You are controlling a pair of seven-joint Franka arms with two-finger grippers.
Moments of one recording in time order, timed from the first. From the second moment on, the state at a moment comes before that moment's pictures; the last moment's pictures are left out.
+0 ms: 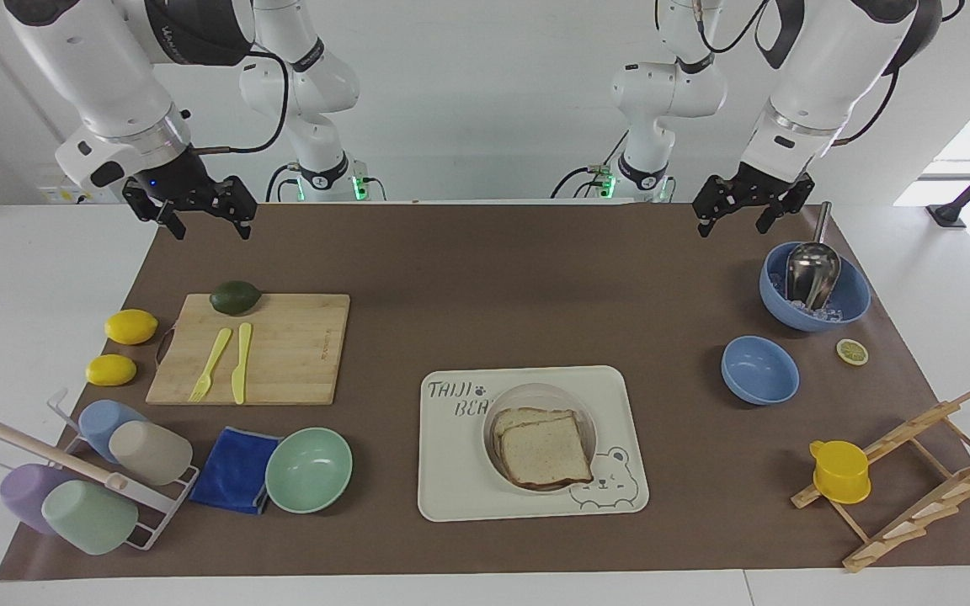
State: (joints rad) left arm -0.20 -0.08 0.01 -1.71 -0.02 1.62 -0.20; right arm 0.02 0.00 -0.04 -1.60 0.01 1.53 0.01
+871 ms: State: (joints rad) left arm -0.20 -0.05 0.01 -1.65 -0.02 1.53 -0.20; right arm 0.02 0.00 -0.04 -1.60 0.01 1.53 0.01
